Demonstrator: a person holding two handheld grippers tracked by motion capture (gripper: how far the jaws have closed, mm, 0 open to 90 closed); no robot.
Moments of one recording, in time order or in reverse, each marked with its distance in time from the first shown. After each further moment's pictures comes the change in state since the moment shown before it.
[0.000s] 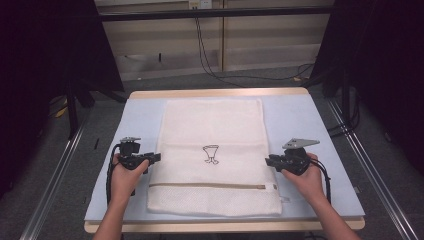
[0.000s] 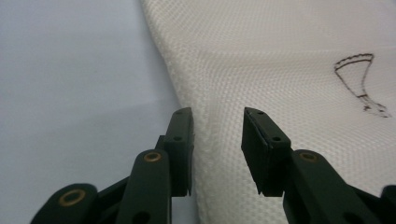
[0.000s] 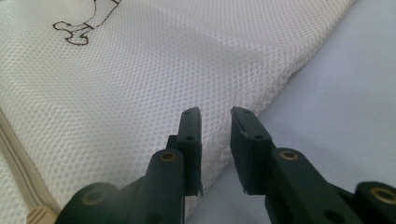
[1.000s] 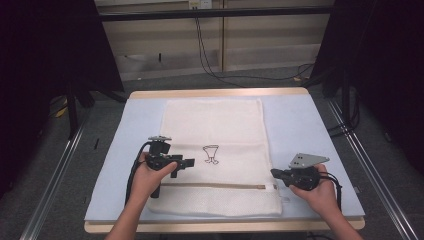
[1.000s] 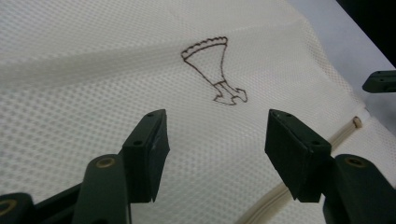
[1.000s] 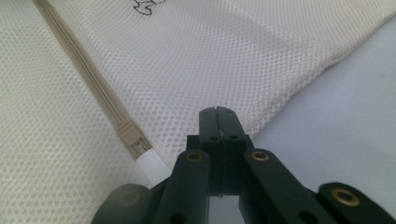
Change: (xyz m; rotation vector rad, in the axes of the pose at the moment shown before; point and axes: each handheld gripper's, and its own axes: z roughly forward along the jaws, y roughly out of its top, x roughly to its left) left arm -0.086 0.009 0.017 0.093 -0.249 0.091; right arm 0.026 -0.023 -0.037 -0.024 0.053 -0.183
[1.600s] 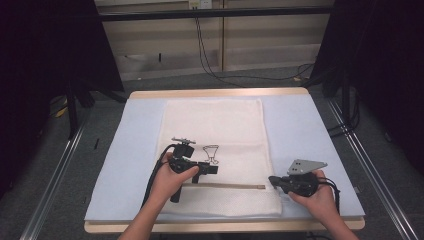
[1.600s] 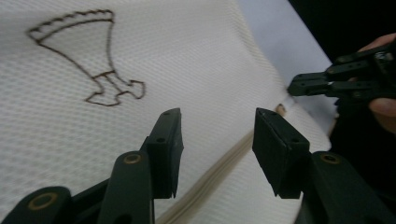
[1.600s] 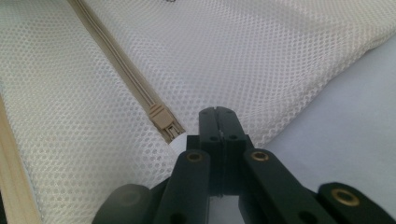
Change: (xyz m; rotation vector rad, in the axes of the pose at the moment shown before) left arm -0.046 0.005 0.036 0.073 -0.206 -0.026; right arm 0.012 -0.008 0.001 0.019 0.058 0.010
